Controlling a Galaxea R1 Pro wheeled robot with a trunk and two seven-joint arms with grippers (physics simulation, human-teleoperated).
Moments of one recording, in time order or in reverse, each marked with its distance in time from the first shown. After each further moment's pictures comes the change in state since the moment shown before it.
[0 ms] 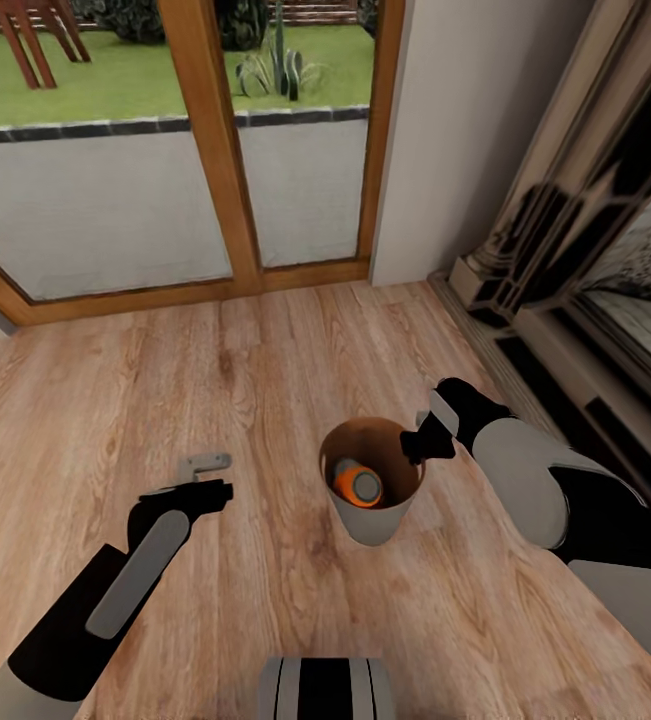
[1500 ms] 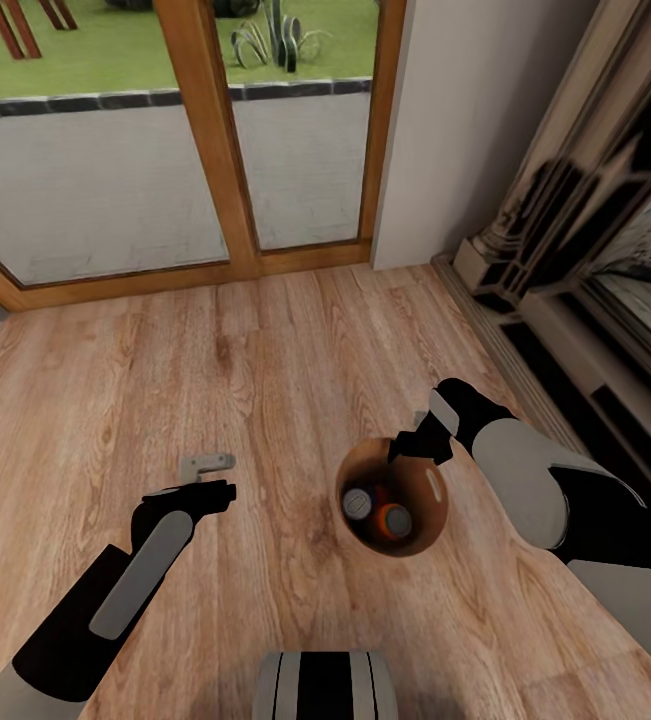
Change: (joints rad) left arm 0.000 -0.011 -0.005 0.000 0.000 -0.001 0.000; right arm 0.001 0.002 -0.010 0.000 -0.028 0.000 0.002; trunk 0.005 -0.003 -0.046
